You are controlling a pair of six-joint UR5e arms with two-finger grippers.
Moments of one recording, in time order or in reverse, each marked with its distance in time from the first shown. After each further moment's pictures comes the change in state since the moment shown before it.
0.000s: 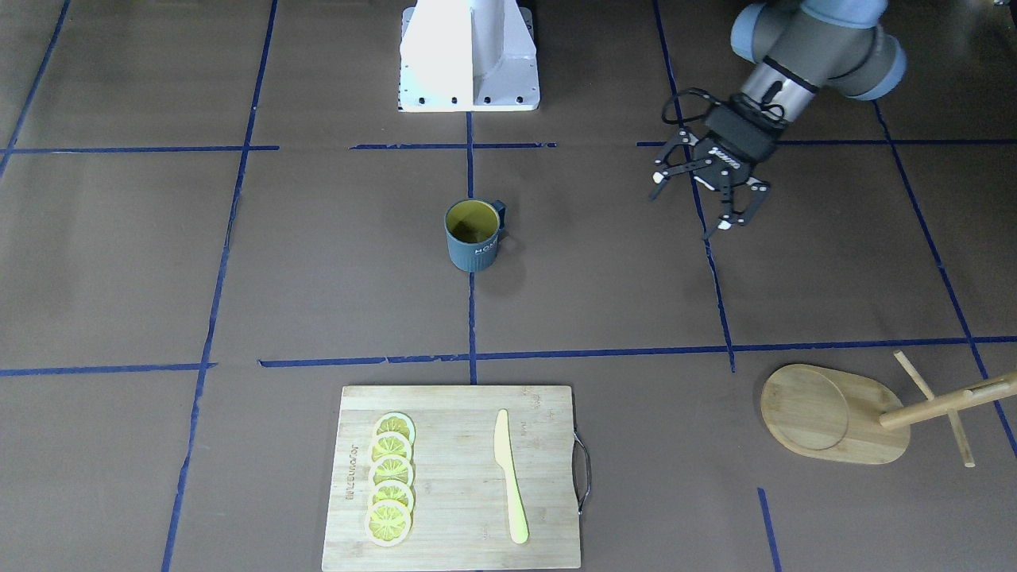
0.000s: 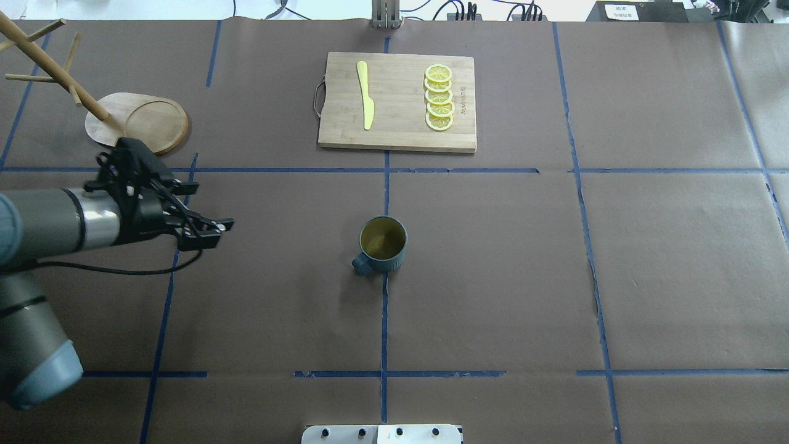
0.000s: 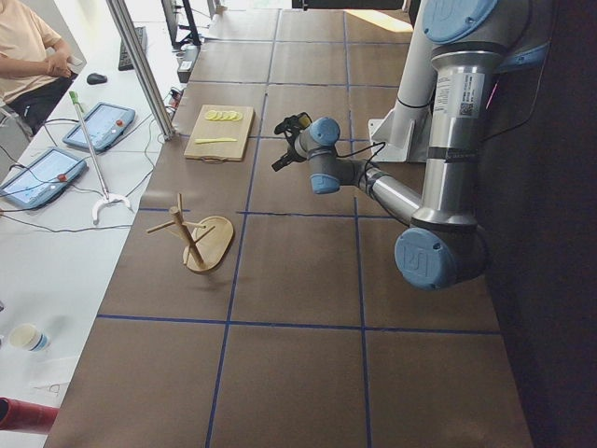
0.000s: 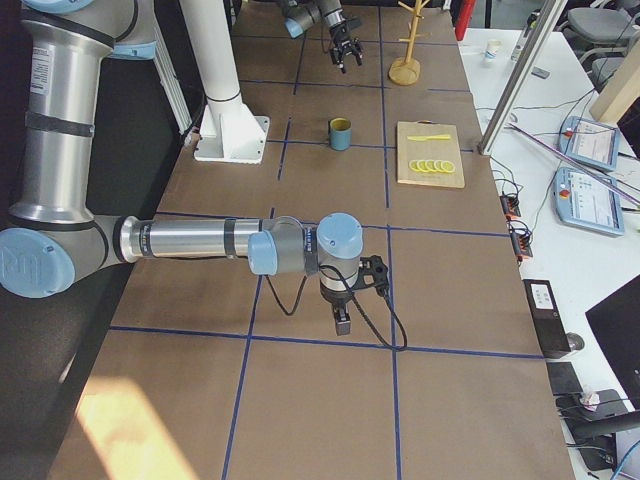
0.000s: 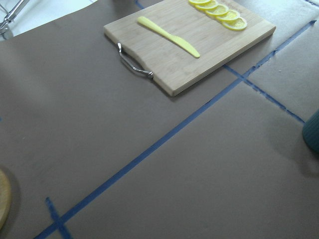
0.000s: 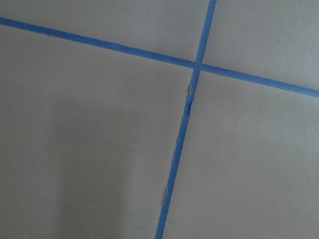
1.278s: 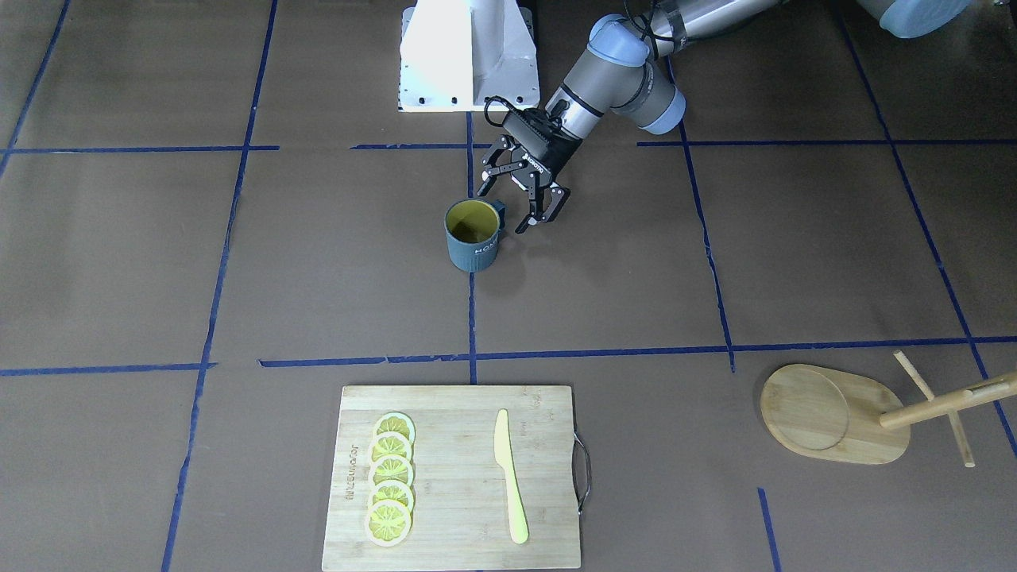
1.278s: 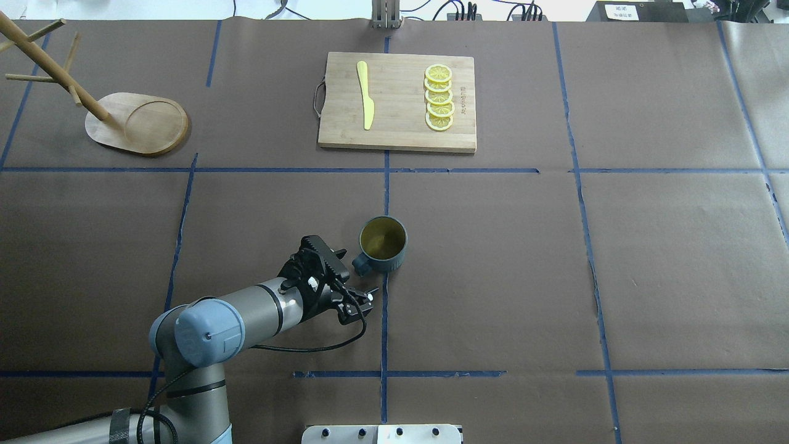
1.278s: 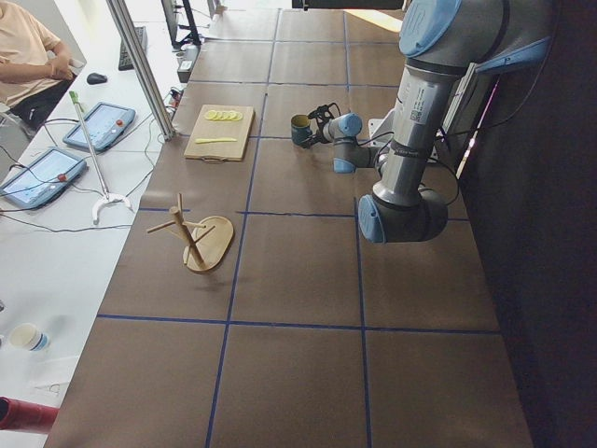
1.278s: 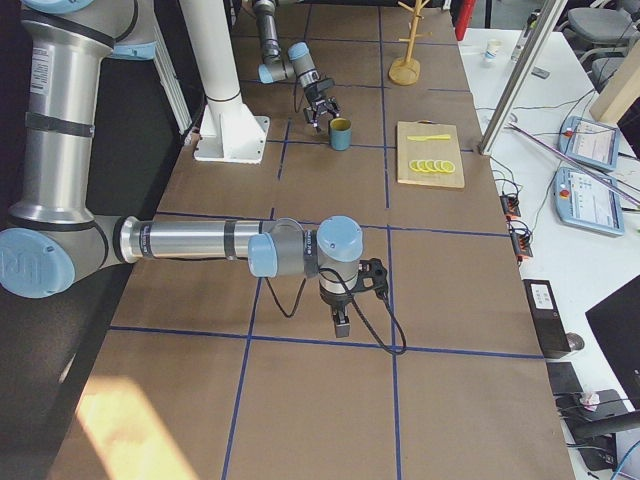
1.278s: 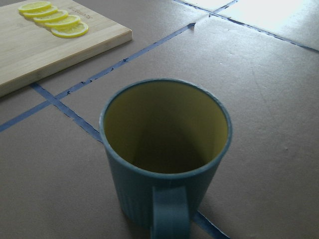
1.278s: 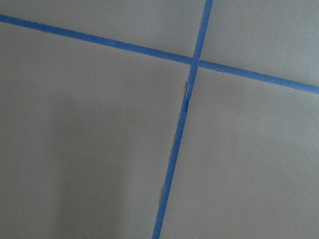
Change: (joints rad) left arm 0.281 -0.323 0.348 -0.138 0.295 0.008; right arm 0.000 -0.001 -0.009 0.000 -0.001 -0.003
